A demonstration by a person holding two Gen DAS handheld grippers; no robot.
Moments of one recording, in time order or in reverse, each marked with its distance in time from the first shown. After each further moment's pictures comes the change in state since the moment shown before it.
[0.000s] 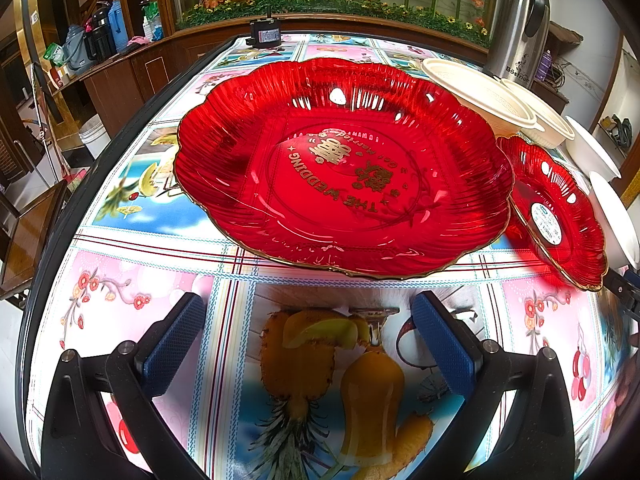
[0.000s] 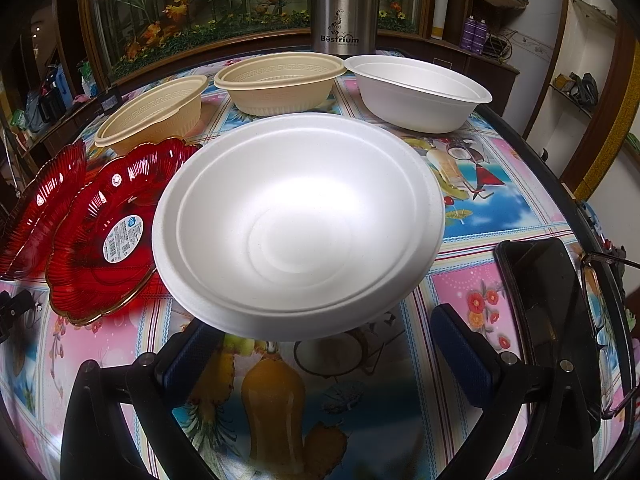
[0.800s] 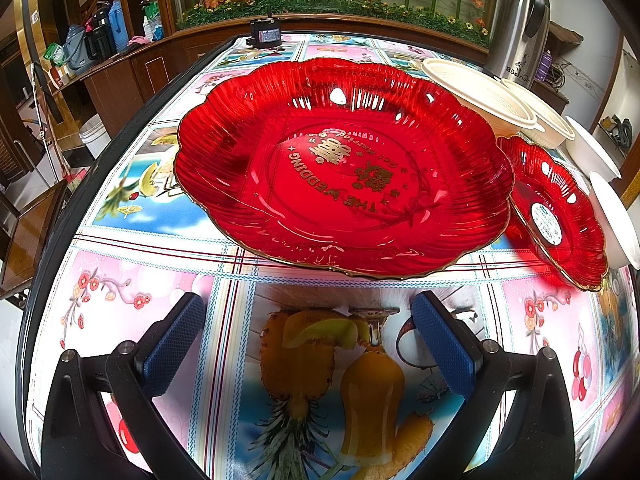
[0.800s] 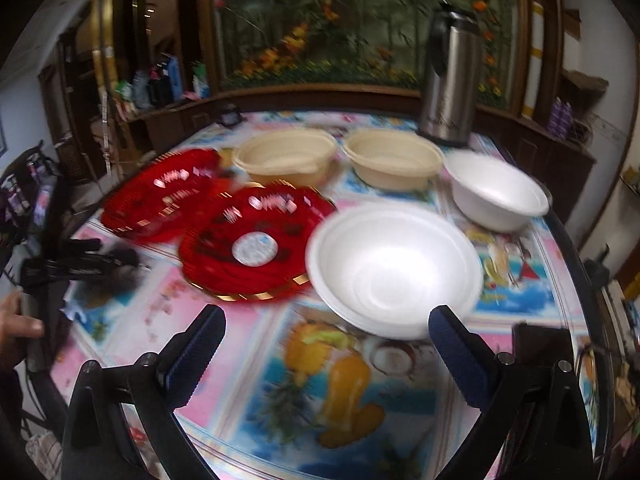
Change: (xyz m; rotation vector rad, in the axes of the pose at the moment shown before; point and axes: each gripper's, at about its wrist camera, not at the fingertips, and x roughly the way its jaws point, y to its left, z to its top) left arm 0.000 0.000 0.000 0.000 0.000 0.000; right arm -0.086 0.029 -0.003 -0.306 -0.216 0.275
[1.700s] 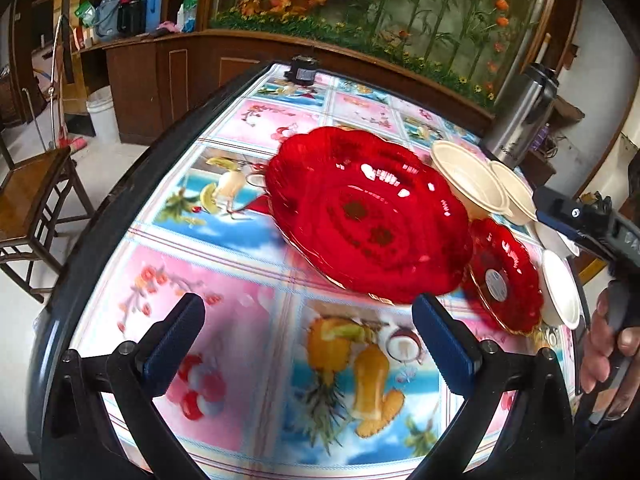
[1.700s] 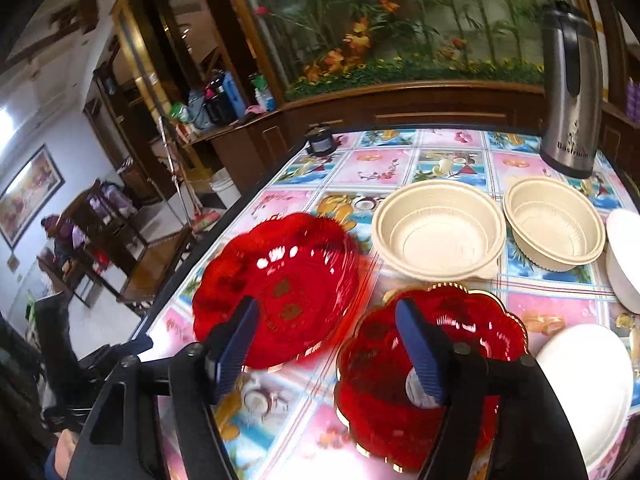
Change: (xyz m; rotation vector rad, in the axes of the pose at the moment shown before) left arm -0.059 0.058 0.014 -0.203 -0.037 -0.106; right arm 0.082 0.081 0.122 0.141 0.057 0.324
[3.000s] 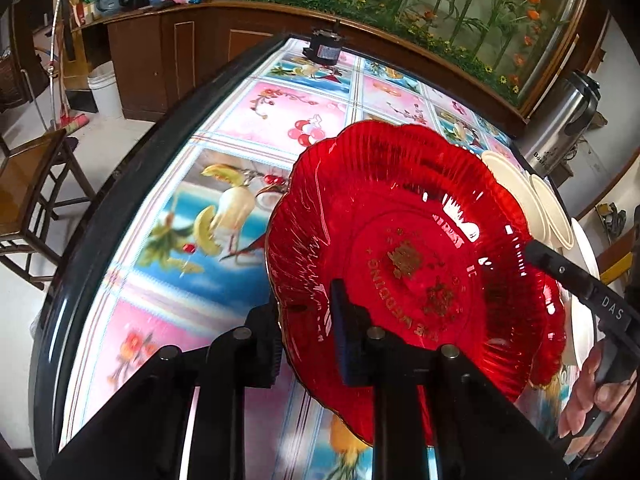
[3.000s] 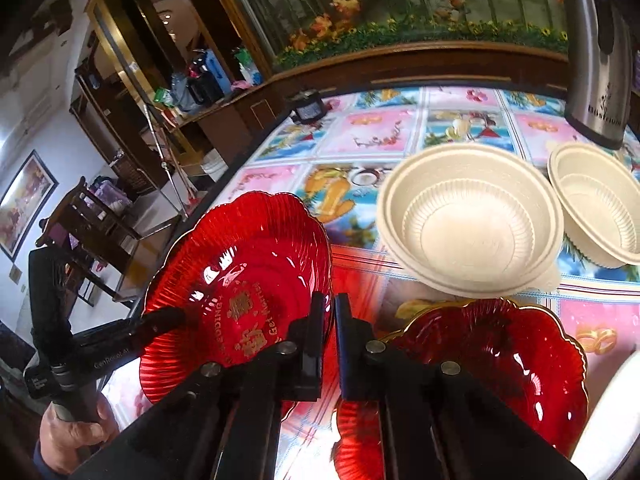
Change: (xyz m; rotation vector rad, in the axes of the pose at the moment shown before) left arm 0.049 0.020 0.037 -0.041 0.066 0.008; right arm 0.083 -0.006 0.009 0.033 0.108 -0.003
